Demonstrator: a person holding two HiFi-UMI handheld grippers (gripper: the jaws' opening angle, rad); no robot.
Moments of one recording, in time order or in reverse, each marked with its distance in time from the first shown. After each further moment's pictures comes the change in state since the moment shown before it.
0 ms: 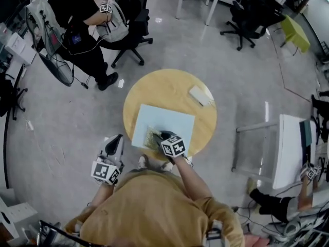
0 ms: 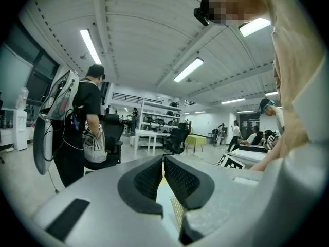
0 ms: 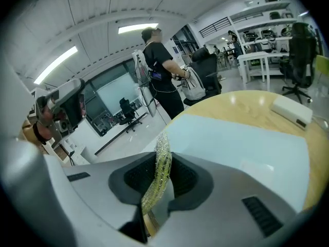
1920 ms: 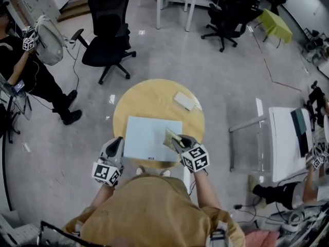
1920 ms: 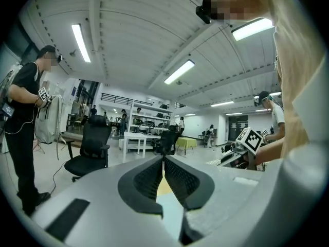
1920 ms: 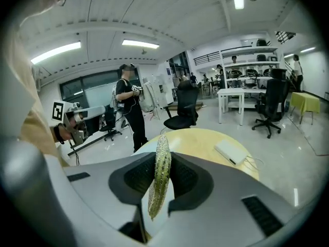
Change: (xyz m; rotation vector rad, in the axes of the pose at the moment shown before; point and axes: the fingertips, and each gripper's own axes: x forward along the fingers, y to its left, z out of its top) left arm 0.059 -0.034 0.011 0.028 -0.023 -0.130; right arm -0.184 -0.049 0.048 -0.124 -0.204 -0.270
